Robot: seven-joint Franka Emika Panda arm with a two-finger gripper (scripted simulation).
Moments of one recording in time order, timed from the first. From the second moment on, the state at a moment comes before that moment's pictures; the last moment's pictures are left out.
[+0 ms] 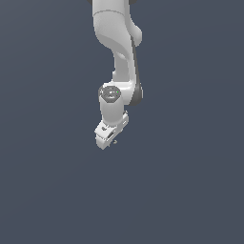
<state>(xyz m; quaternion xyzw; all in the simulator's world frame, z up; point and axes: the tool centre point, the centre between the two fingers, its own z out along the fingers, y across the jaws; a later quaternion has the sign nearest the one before) -0.031 -0.038 0.057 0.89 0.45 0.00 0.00</state>
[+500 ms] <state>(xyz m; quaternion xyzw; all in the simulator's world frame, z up) -0.033 -0.038 0.018 0.89 0.45 0.00 0.00</state>
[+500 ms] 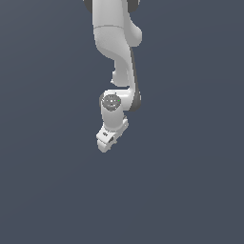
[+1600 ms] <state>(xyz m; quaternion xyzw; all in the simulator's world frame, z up) -0.030 -0.037 0.020 0.89 0.45 0.00 0.00</state>
